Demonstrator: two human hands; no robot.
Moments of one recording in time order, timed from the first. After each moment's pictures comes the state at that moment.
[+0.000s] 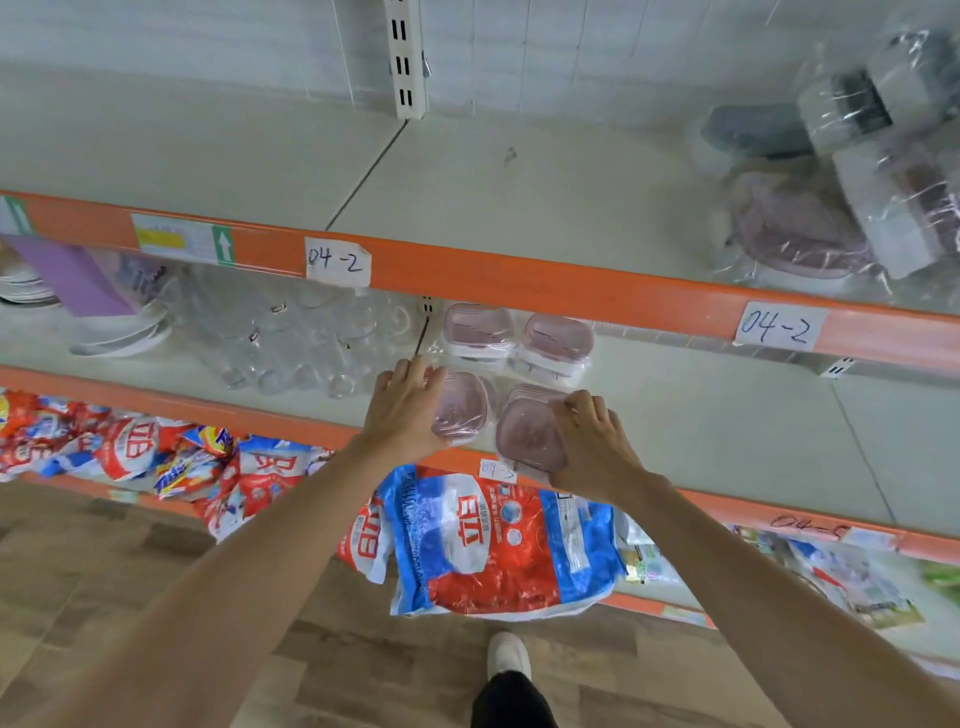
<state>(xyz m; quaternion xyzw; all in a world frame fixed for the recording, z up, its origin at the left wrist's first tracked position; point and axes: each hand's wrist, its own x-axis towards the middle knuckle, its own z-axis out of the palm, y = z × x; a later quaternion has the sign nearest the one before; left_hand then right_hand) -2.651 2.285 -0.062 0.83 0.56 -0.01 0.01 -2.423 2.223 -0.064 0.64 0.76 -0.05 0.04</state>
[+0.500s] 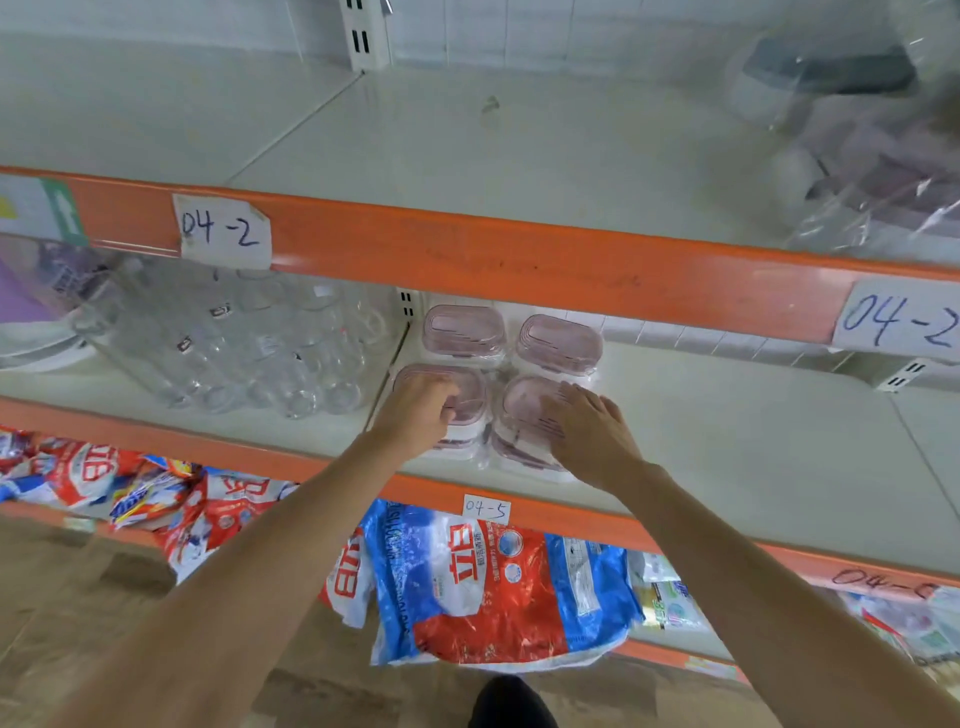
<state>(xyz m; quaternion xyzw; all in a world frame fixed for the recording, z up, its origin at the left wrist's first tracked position) -2.608 2.365 -0.139 0.83 0.54 0.09 0.11 -2.385 2.315 -0.149 0.66 0.75 -0.11 0.00</state>
